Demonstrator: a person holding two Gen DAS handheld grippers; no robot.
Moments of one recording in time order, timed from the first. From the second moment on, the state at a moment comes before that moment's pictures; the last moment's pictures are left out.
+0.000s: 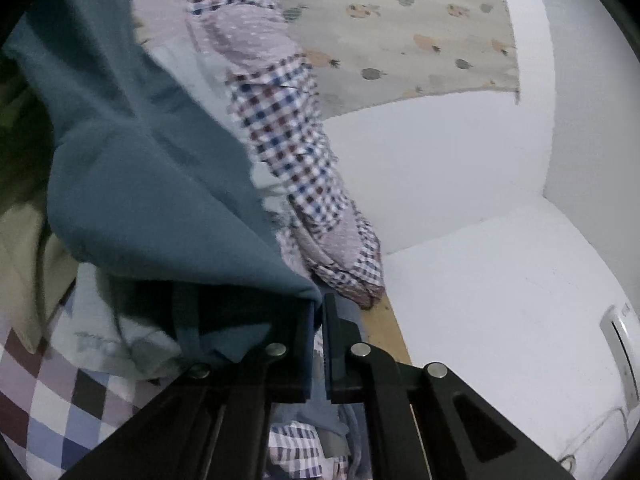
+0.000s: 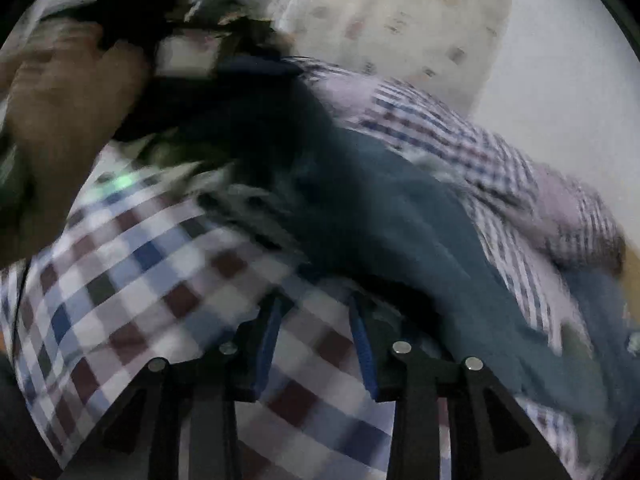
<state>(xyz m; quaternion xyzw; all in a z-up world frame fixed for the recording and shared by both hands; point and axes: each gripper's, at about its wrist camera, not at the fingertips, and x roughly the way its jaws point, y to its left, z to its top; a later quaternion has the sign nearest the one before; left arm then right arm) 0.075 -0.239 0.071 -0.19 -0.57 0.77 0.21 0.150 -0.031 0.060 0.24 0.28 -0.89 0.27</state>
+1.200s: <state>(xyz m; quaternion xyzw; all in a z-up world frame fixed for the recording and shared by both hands) 0.084 -0.271 0.079 -0.17 -0.58 0.76 0.25 0.168 -0.033 0.144 0.22 0.25 -0.89 0.30</state>
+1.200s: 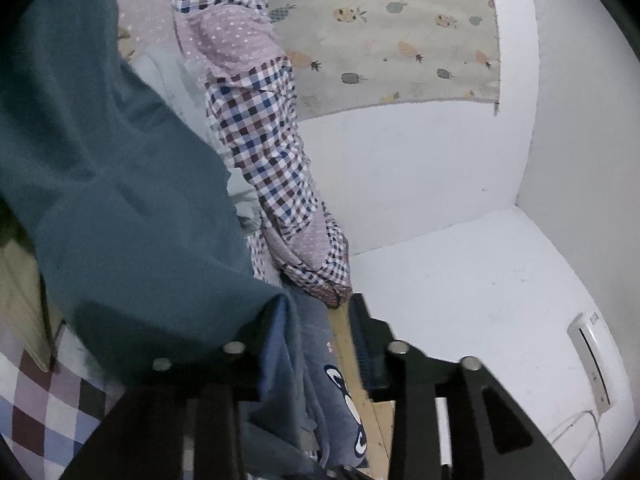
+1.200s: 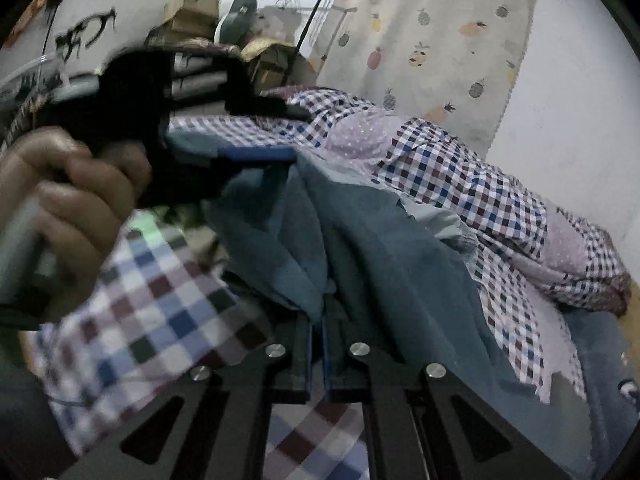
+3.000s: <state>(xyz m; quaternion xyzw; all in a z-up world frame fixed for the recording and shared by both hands) 0.287 -0.140 0.075 -0.34 -0.17 0.92 0.09 0.179 -0.060 0.280 0.43 -0.06 -0.82 0.37</state>
